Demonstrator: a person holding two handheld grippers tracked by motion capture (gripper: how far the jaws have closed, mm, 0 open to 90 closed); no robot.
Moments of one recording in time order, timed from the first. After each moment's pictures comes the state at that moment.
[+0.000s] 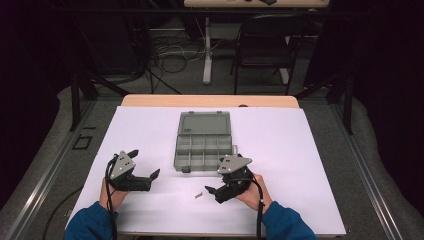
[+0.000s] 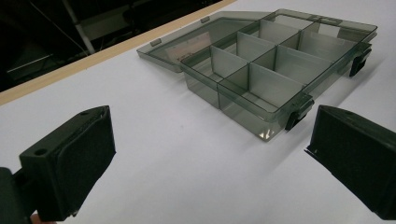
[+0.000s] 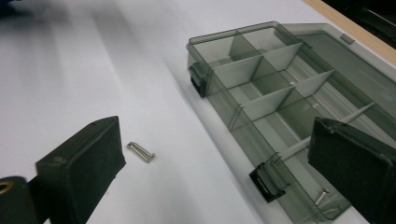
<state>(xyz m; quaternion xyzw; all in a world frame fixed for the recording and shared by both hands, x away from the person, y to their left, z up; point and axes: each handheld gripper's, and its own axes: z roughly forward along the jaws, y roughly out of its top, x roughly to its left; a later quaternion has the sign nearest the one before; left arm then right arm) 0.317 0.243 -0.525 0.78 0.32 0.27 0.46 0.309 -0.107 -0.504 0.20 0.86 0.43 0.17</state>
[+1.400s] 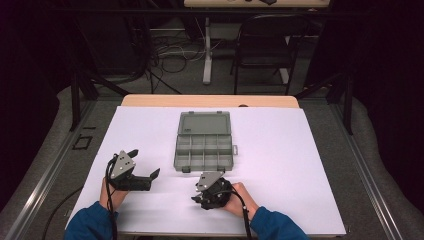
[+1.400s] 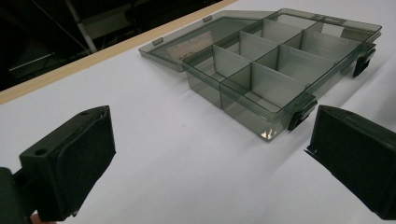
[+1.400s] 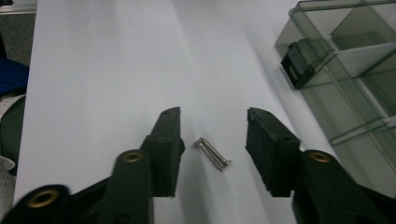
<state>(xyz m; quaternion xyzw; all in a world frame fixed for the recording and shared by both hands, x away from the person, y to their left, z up) 0.317 0.243 -0.525 0.78 0.33 0.27 0.45 0.297 -0.057 -0.541 0.12 0.91 0.38 0.11</state>
